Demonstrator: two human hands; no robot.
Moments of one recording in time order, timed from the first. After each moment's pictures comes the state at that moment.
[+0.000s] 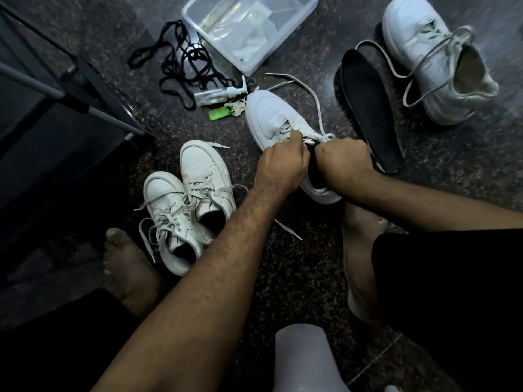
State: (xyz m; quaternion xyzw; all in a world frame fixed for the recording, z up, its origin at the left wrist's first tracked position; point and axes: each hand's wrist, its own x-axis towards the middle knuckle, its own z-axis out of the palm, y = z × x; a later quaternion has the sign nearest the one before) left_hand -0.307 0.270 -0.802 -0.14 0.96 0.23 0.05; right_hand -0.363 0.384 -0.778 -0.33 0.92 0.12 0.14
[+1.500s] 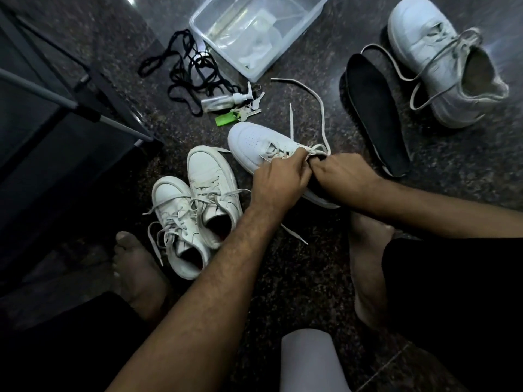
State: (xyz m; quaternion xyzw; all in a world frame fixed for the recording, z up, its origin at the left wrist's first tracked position) left_hand -0.282 0.268 -0.784 -0.13 0.97 0.20 0.06; right_hand -0.359 0.391 -0.771 -0.48 0.85 0.08 0.18
